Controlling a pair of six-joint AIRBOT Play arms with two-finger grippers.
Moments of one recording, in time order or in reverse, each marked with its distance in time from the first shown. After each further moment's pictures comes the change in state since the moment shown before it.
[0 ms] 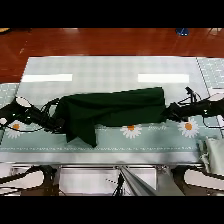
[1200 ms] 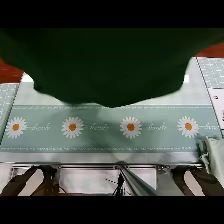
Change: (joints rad) left arm 0.159 0.475 1.216 -0.063 -0.074 -0.259; right arm 0.085 0.653 0.860 -0.118 -0.003 0.245
